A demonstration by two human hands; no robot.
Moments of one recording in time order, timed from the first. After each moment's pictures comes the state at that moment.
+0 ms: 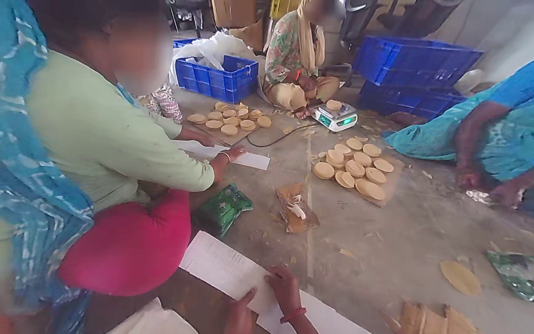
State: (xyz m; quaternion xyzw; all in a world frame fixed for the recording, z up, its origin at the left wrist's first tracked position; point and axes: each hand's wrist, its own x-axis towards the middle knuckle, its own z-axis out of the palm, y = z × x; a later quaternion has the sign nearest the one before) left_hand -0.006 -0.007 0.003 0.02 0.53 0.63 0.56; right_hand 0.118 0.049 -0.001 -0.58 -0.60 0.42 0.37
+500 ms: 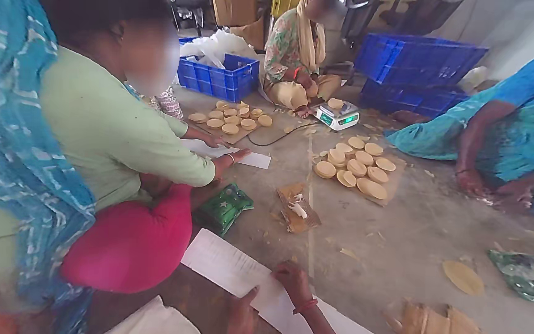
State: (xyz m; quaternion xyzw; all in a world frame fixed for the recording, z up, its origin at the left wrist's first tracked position) left_hand -0.003 -0.003 0.006 0.02 0.56 0.61 0.56; right_hand 0.146 0.069 0.006 -0.55 -0.67 0.38 0.32
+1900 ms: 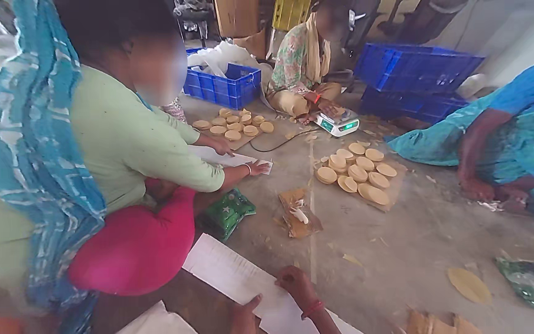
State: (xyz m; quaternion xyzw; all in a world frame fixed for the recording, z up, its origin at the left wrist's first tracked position) left_hand -0.003 -0.007 0.008 0.04 0.57 0.60 0.55; right_hand 0.159 0.079 0.008 -0.53 -0.69 0.42 0.26
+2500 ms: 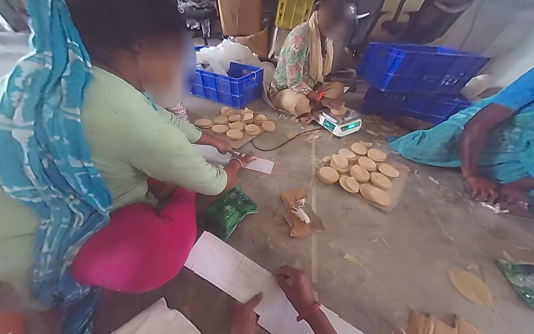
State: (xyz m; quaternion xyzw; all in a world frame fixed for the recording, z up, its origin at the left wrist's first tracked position) left_hand -0.003 -0.006 0.003 0.04 0.58 0.60 0.55; right_hand 0.145 0.071 0.012 -0.50 -0.74 0.35 0.31
